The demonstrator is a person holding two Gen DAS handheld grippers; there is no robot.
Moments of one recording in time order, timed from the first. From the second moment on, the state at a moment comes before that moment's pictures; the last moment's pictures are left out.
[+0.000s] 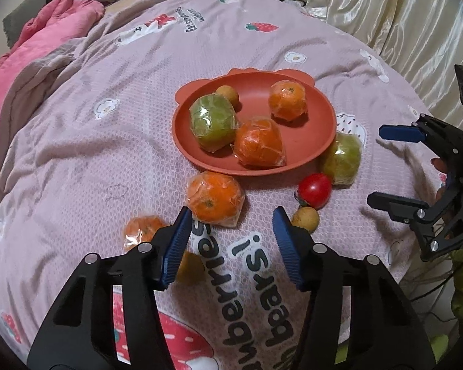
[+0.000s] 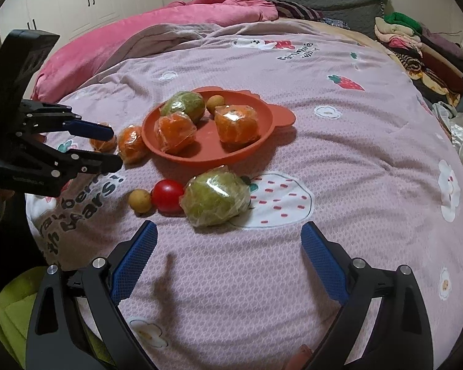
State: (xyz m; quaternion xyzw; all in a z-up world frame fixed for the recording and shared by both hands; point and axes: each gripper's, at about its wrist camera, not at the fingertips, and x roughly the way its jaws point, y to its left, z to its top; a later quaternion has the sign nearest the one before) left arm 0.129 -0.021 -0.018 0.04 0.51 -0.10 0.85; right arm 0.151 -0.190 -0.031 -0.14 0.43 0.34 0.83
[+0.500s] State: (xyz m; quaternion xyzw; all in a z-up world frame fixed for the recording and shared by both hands) left arm 0.146 -0.013 -0.028 0.05 0.52 -0.10 0.84; right arm 0.167 -0.170 -0.045 -0.16 0.44 0.37 0.81
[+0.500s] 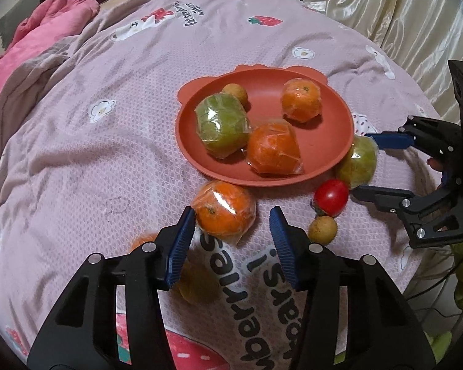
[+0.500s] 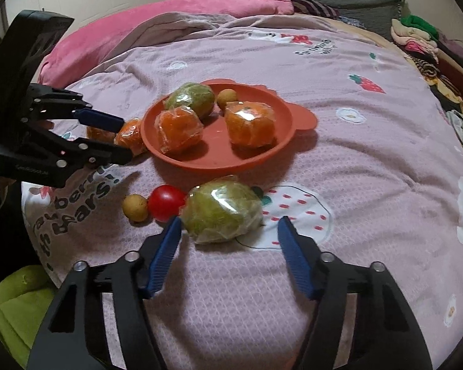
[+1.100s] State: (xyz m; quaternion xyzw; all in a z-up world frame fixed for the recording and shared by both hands) left arm 0.160 -0.012 -0.041 0.04 0.53 -0.10 0.84; right arm 0.169 -0.174 -0.045 -0.12 0.44 0.38 0.81
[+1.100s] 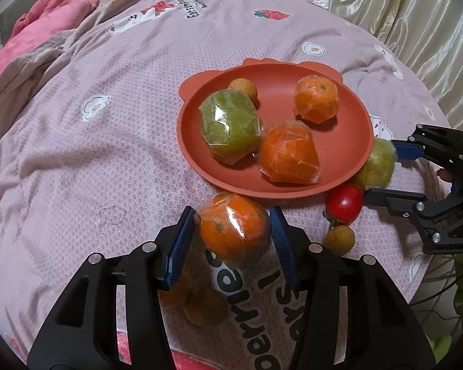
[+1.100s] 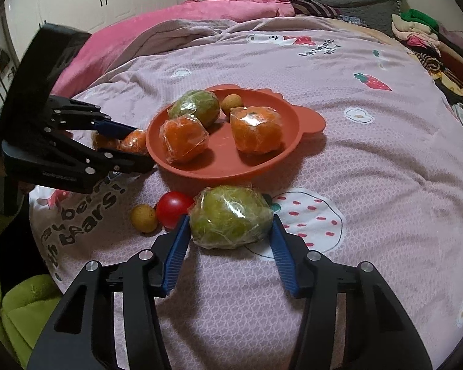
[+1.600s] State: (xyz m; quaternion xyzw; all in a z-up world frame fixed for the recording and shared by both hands) left arm 0.144 -0.007 -0.018 0.02 0.51 -0.12 0.85; right arm 0.152 -0.200 -0.028 -0.08 0.43 0.36 0.82
